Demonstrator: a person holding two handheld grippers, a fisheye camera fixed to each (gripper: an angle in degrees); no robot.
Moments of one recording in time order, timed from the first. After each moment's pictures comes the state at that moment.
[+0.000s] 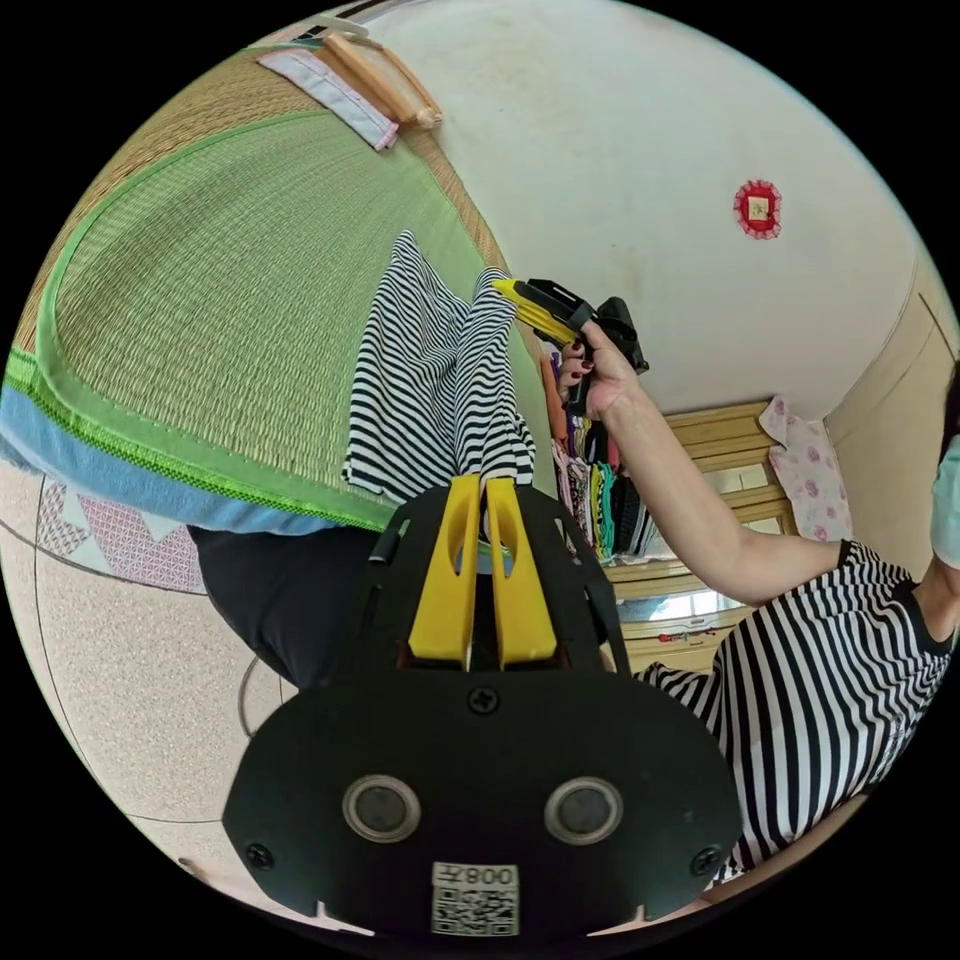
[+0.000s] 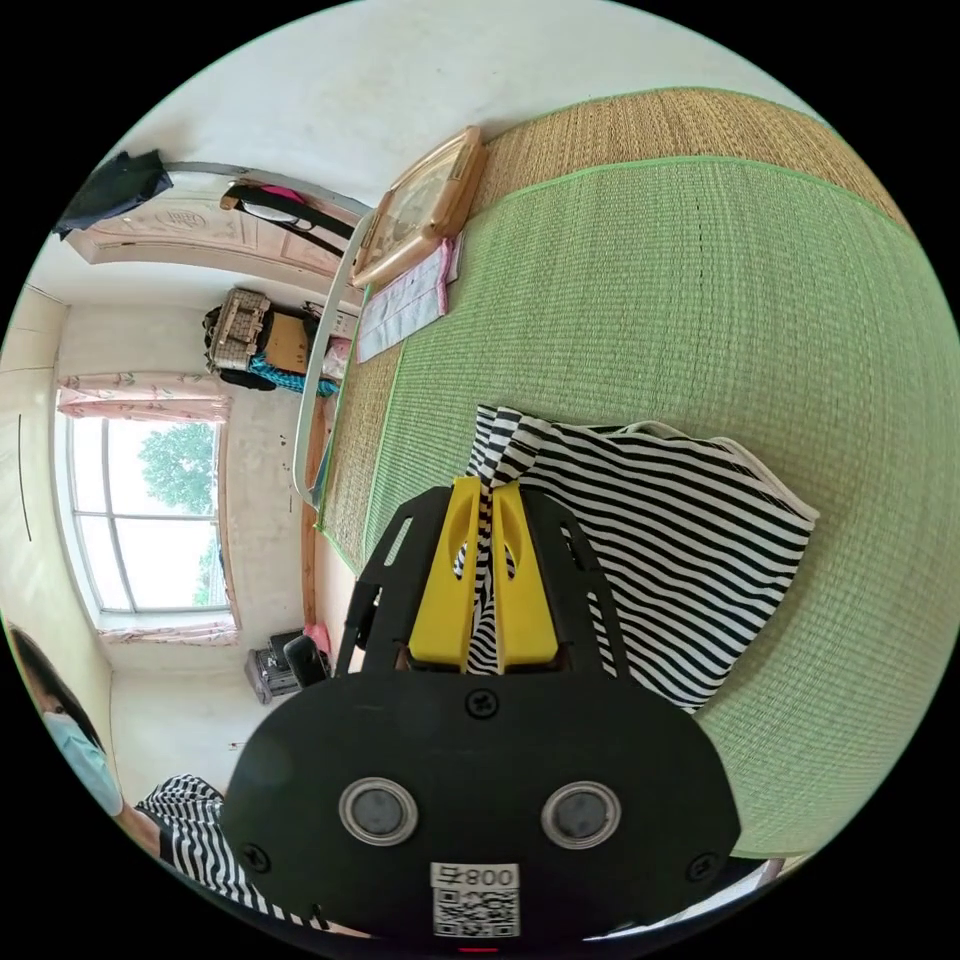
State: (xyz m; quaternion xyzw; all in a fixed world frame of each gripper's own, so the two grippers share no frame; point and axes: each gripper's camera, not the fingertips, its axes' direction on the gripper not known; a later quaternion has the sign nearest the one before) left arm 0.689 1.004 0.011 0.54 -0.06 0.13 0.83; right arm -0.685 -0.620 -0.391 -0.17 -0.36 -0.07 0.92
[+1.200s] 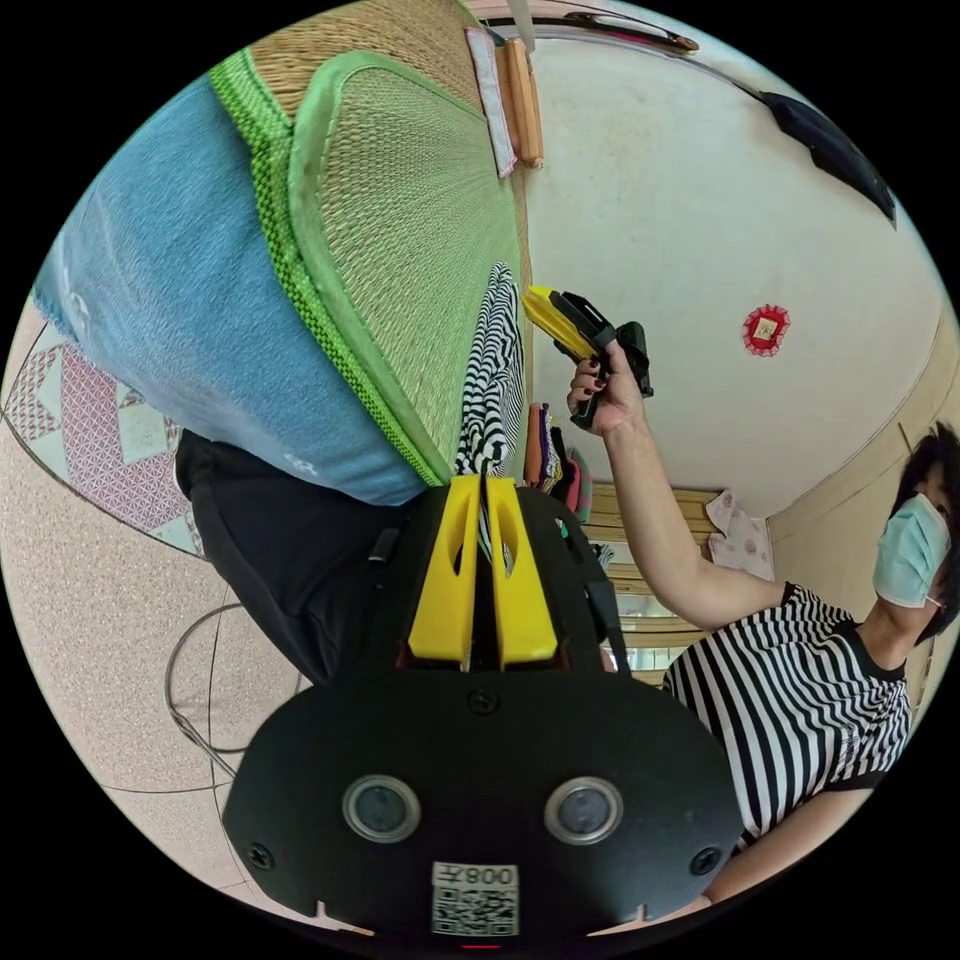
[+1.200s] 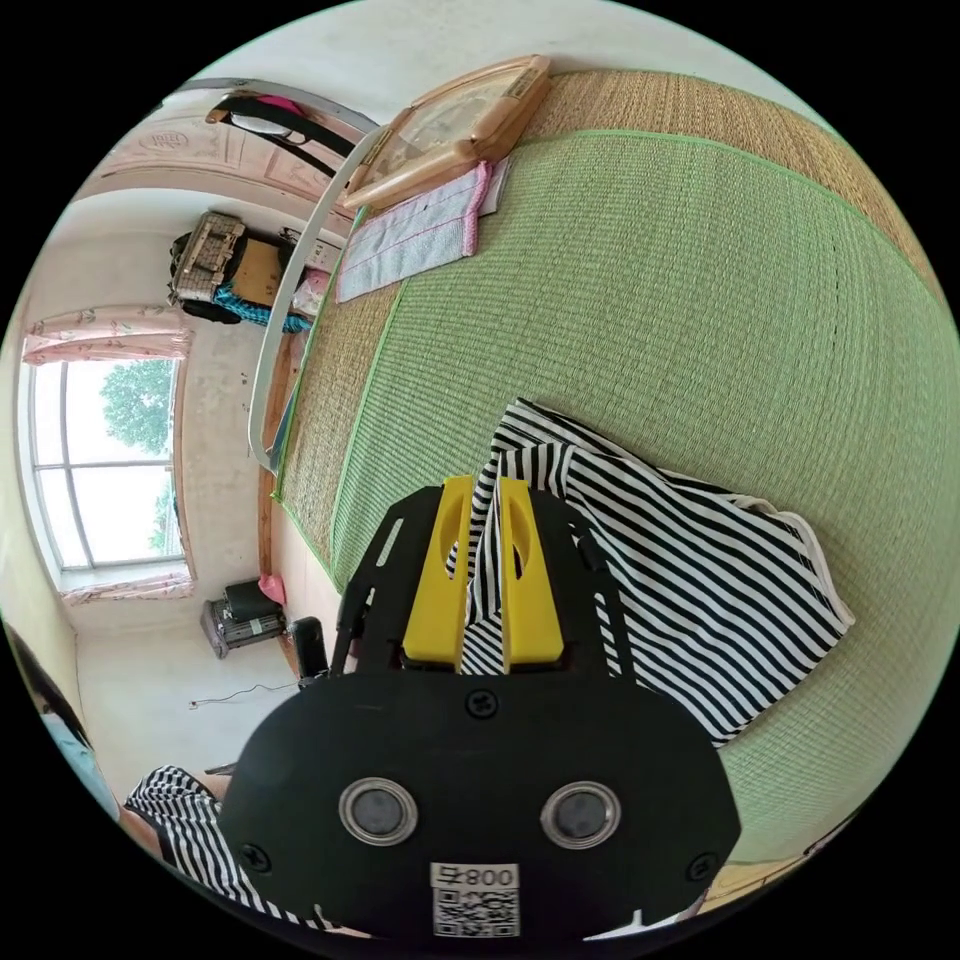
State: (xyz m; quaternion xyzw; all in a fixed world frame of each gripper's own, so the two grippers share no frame) left arm 0.415 1.050 0.057 0.57 0.10 0.08 0.81; right arm -0.817 -0.740 -0.442 -0.21 -0.29 -0.16 0.92
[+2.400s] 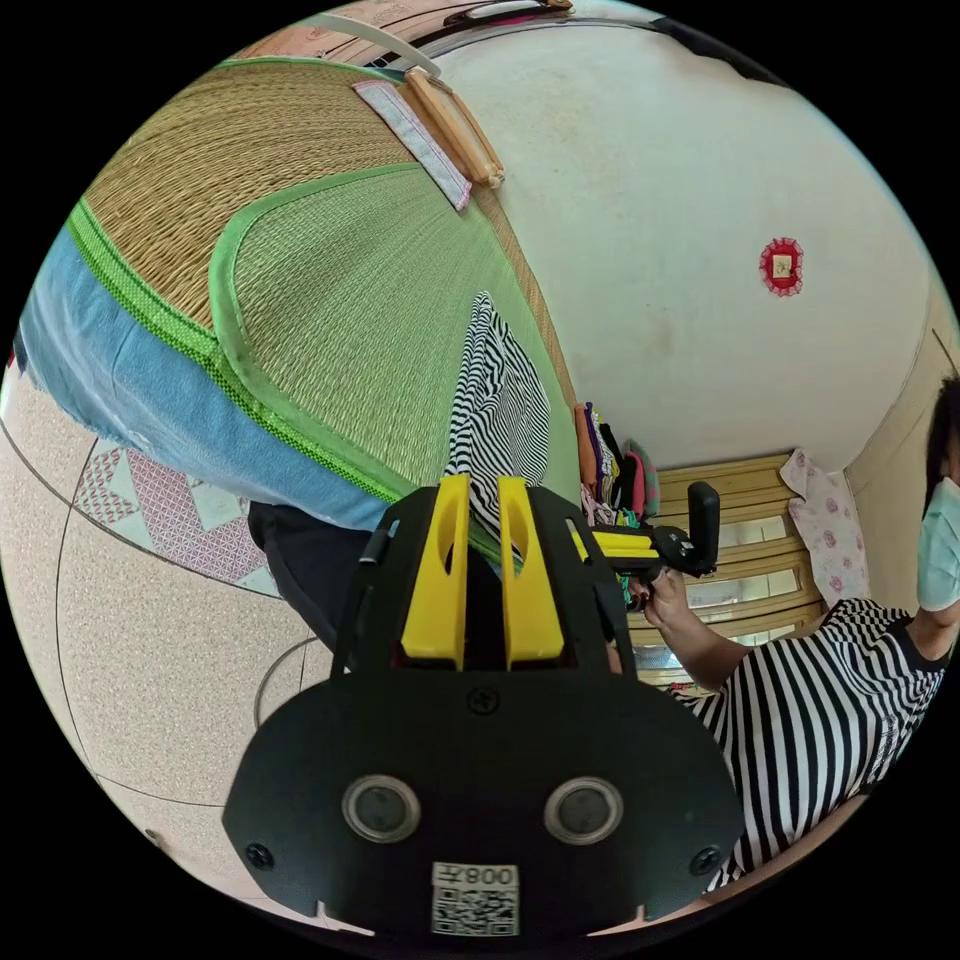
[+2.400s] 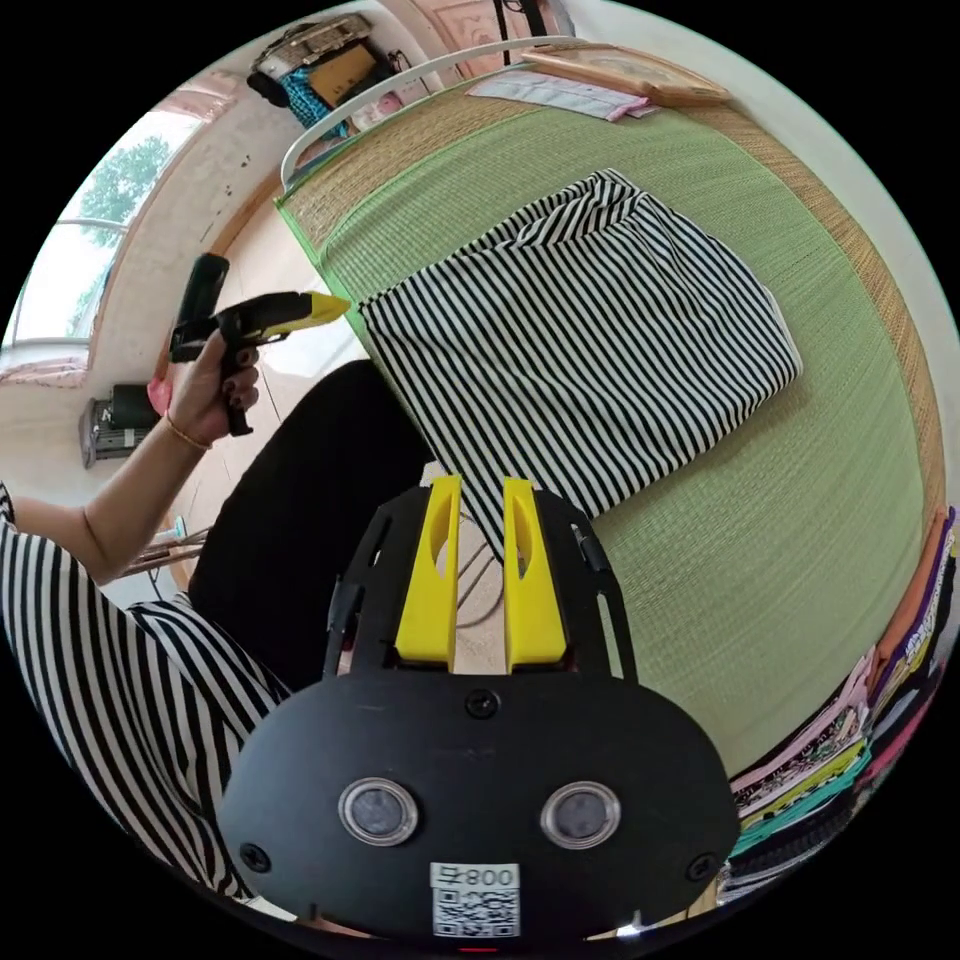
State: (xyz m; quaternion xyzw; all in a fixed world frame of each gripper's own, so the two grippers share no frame) left arm 0.483 1.074 0.094 0.60 -0.04 0.08 0.80; right arm -0.775 -0.517 -0.677 -0.23 -0.12 -0.41 0.87
